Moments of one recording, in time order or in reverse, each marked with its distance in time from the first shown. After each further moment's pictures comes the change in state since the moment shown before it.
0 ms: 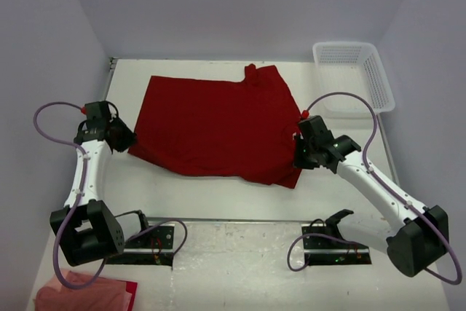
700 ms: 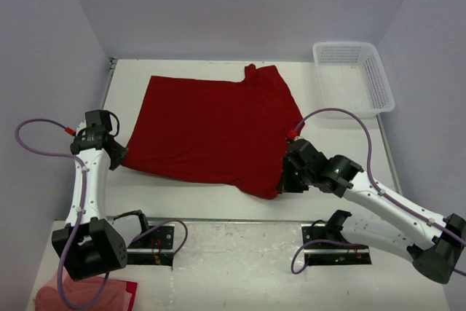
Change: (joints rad) left arm 0.000 -0.103 -0.003 -0.307 -0.370 -0.154; right arm 0.333 -0.175 -0.060 -0.077 -0.051 0.272
